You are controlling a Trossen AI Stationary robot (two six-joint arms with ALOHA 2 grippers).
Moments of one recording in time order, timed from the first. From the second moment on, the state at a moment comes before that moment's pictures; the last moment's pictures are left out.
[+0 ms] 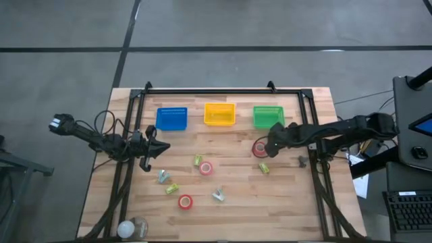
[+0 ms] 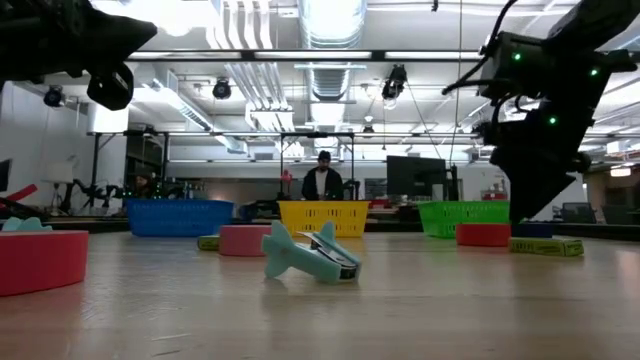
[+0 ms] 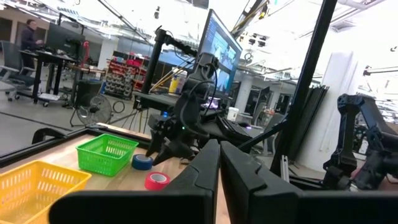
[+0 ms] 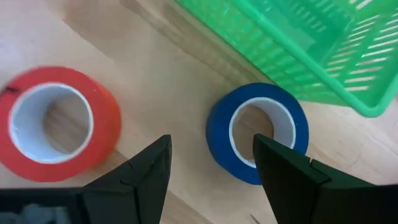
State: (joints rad) left arm -0.37 0.38 0.01 0.58 -0.41 -0.18; right arm -0.06 1.21 0.52 -0.65 0.39 0.79
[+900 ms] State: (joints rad) left arm -0.37 0.38 0.01 0.58 -0.41 -0.18; right arm -0.07 1.26 0.54 -0.63 0.28 0.75
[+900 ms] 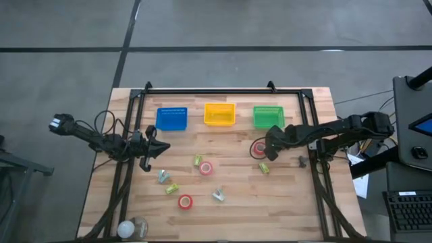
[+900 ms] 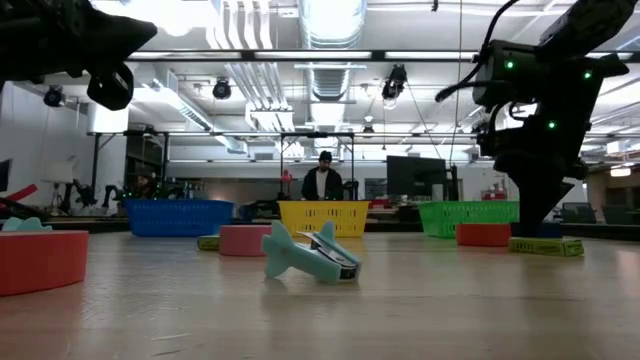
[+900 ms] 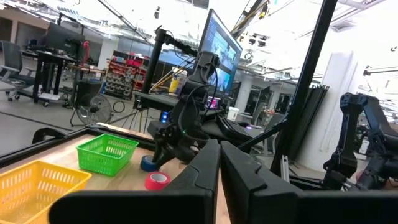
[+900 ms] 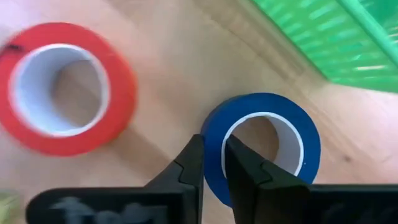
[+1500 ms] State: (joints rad) left arm -0.37 0.38 0.01 0.58 -0.41 -0.18; right arm -0.05 1.15 0.77 -0.63 0.39 0.61
